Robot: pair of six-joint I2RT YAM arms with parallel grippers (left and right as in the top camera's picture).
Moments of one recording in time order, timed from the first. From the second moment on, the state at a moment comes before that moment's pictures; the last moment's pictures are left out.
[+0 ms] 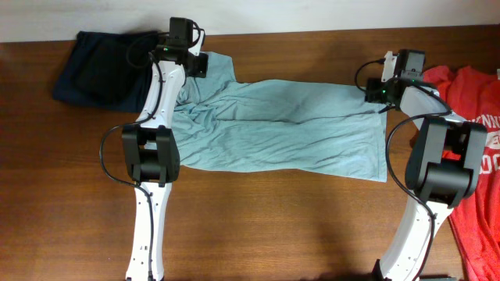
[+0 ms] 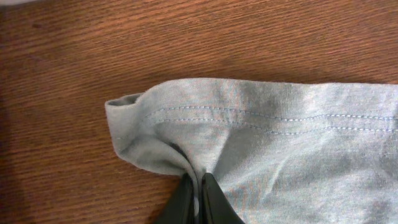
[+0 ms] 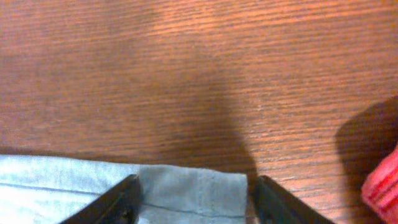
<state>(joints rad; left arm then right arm) -0.13 2.82 2.66 -0.82 0.01 0.07 -0.23 2.27 1.59 -0.30 -0.07 -0.09</state>
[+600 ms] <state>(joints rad) -0.13 2.83 2.78 -0.87 0.01 0.08 -0.23 2.27 1.60 -0.32 -0.09 -0.09</state>
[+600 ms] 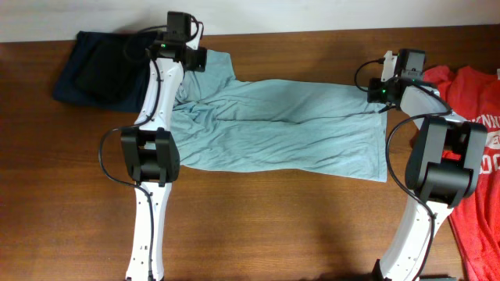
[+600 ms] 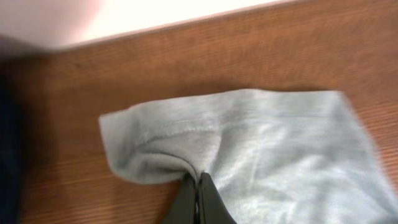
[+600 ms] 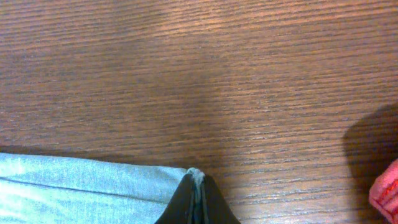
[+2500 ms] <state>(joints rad) -0.02 2.57 2.83 -1.69 0.12 0.05 -0.26 2.10 1.93 -1.45 -0.25 -0.22</state>
